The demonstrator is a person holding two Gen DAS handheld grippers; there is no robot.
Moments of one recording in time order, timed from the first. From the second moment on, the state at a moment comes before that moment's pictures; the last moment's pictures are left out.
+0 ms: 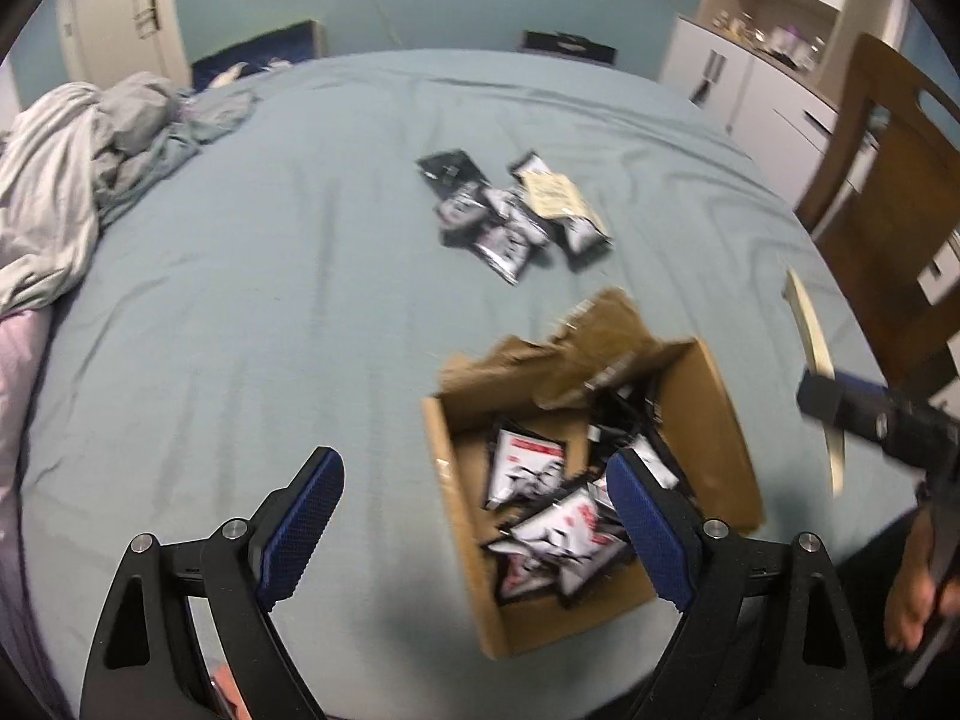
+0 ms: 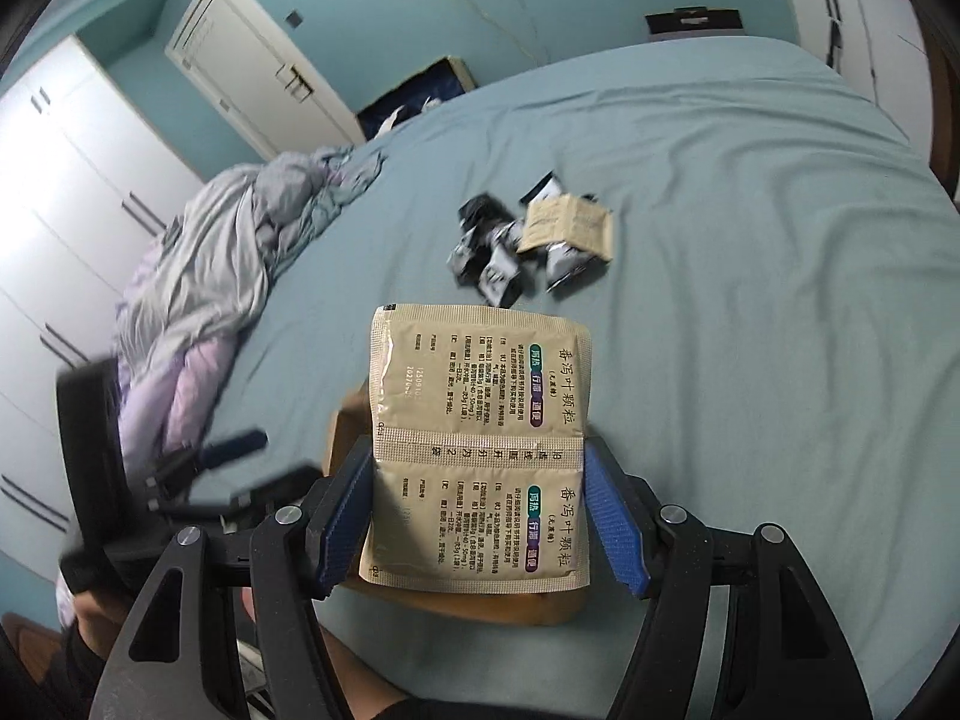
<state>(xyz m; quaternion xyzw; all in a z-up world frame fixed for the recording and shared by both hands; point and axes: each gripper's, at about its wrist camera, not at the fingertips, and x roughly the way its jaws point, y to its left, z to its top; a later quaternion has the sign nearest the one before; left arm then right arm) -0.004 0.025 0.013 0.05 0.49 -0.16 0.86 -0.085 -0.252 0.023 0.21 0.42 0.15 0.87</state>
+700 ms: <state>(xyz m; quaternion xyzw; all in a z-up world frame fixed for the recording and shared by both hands) -0.004 0.033 0.011 0.06 0.49 -0.12 0.86 -0.054 -0.216 0.026 0.18 0.42 0.11 0.88</state>
